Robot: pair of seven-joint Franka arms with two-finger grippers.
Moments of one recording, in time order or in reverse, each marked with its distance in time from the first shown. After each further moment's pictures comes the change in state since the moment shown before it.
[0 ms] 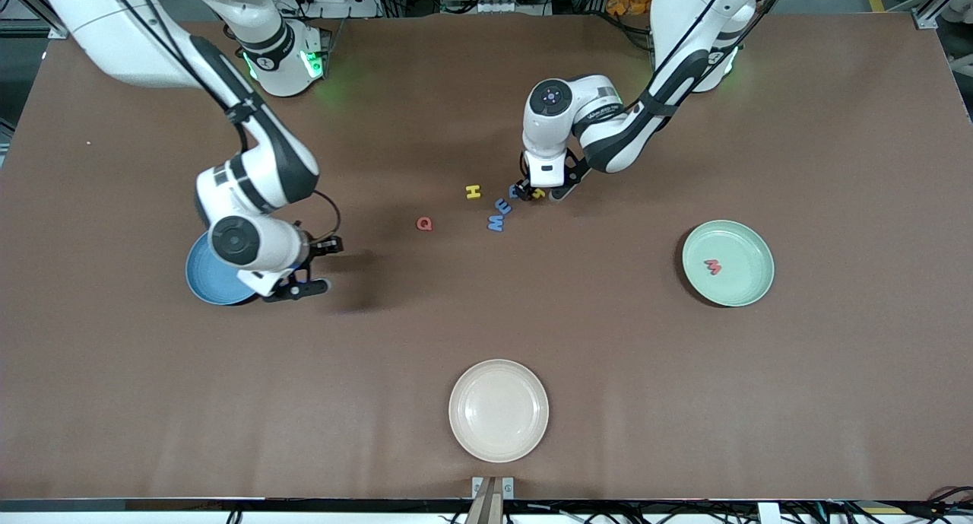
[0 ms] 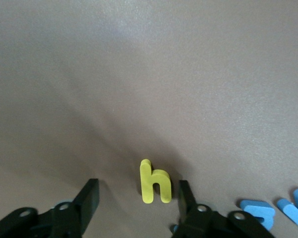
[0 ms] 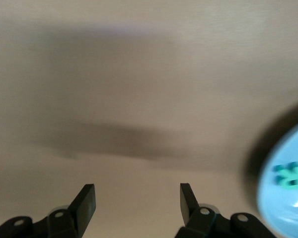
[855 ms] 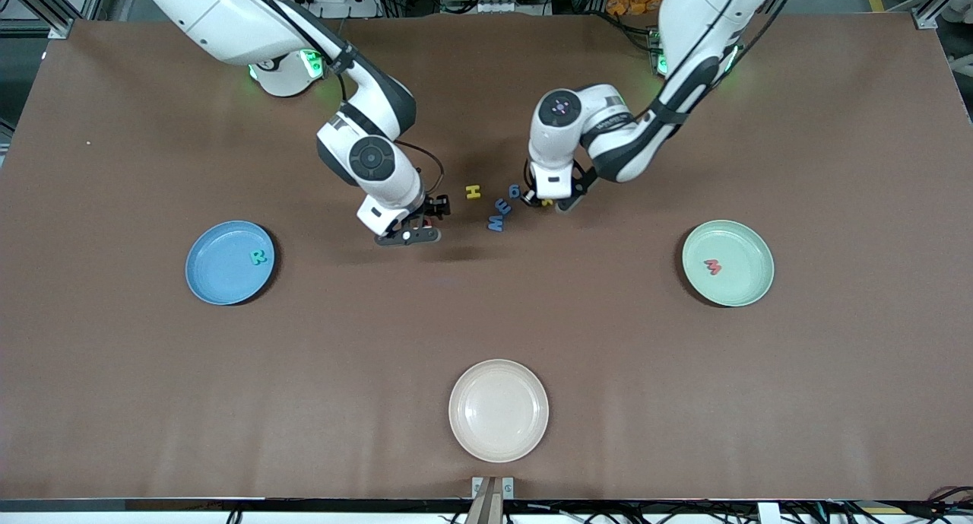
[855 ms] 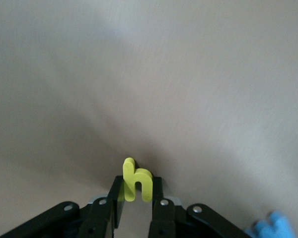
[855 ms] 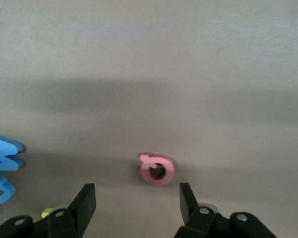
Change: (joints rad) left arm 0.084 -0.007 0.010 0.035 0.013 -0.011 0.109; right arm 0.237 0.031 0.090 -0.127 -0.020 0.345 0.394
